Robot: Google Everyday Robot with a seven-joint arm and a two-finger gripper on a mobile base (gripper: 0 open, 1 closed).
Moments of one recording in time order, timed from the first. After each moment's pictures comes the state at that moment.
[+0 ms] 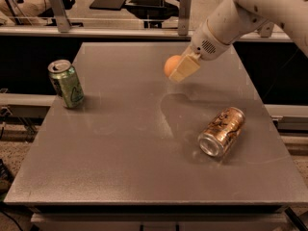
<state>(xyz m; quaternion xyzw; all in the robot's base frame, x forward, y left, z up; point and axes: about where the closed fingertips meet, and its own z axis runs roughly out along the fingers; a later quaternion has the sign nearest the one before) 0.624 -0.085 0.894 -0.53 0.79 0.12 0.27</state>
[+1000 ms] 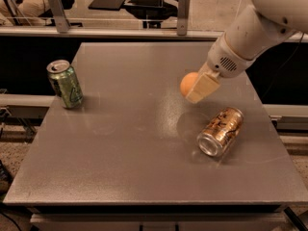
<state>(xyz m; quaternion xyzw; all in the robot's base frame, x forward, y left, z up) 0.548 -0.119 0.891 -0.53 0.82 0.08 0.22</state>
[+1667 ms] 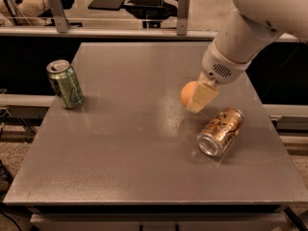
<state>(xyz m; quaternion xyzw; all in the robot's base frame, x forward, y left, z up) 0.522 -0.118 0.885 -0.54 0.82 0.04 0.17</state>
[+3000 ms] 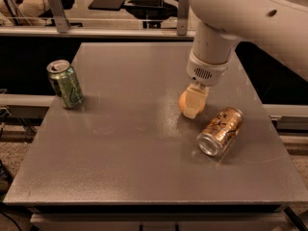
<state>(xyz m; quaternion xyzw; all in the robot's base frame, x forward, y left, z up) 0.528 -0.115 0.860 -0.54 0.84 -0.02 0.07</state>
